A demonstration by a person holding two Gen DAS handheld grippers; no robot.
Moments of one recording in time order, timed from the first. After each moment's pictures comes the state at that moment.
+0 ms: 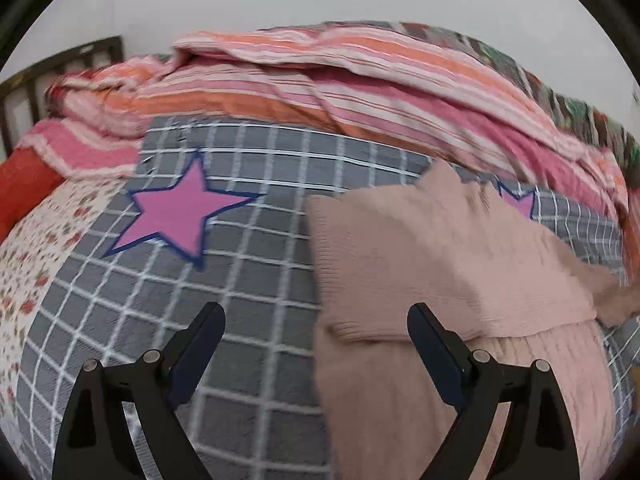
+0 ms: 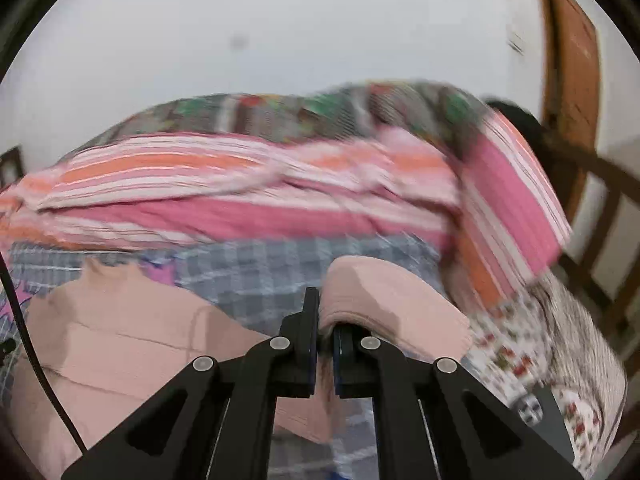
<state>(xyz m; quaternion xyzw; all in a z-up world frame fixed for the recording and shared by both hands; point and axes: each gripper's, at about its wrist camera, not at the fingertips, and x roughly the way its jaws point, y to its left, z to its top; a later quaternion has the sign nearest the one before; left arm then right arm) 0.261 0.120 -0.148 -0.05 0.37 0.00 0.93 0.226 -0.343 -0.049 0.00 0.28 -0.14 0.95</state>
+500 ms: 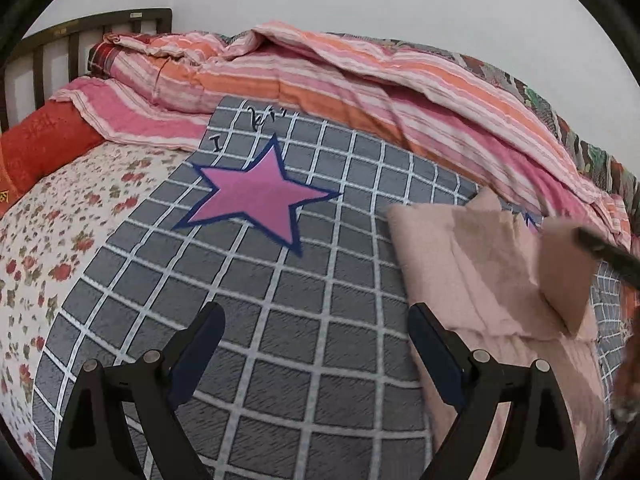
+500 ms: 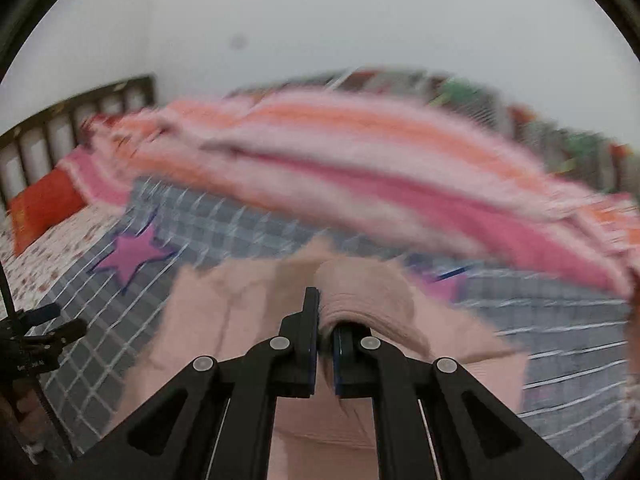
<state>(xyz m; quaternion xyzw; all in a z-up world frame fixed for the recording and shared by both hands) 0.241 0.198 -0.155 -0.11 0.37 0.02 0.92 0.309 -0.073 -0.090 -0.05 0.33 0.10 0.94</state>
